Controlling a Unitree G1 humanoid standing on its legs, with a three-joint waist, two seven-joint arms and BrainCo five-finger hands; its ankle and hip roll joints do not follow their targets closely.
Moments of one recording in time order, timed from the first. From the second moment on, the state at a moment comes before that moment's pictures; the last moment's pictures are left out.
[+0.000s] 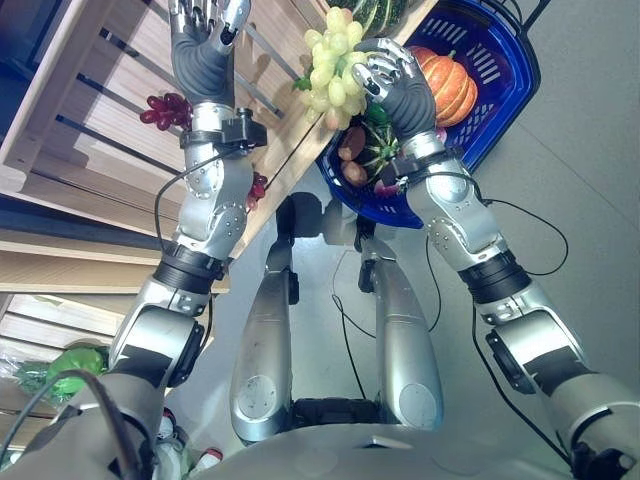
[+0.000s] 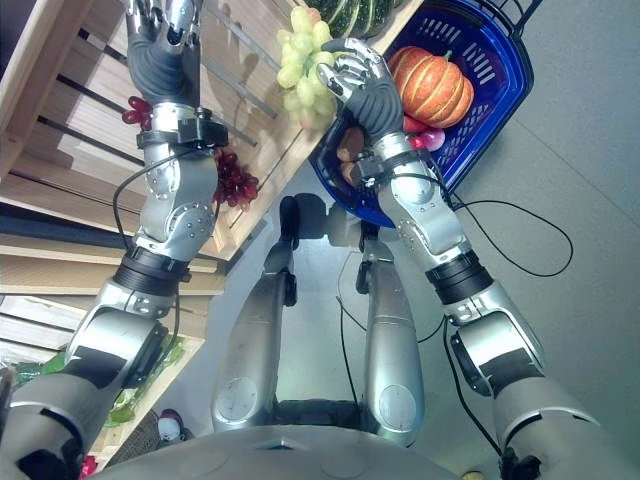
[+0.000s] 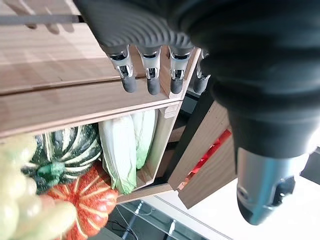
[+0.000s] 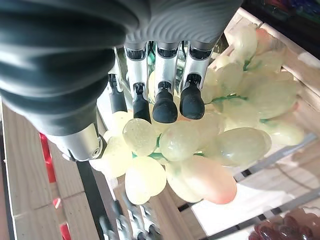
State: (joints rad) left arm -0.75 0.37 -0.24 0.20 -0.70 -0.45 0.32; right arm -0.71 -0.37 0.36 0.15 0.58 -0.14 -0.15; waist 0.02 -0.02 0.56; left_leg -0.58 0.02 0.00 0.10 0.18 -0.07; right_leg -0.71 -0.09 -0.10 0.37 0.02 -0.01
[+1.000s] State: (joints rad) left arm -0.78 0.45 -0.22 0.43 -0.59 -0.52 0.36; right arm -0.73 -0.42 0.22 0.55 0.73 -0.26 -0.28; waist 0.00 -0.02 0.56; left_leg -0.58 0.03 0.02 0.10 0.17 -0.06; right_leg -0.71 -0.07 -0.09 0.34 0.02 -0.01
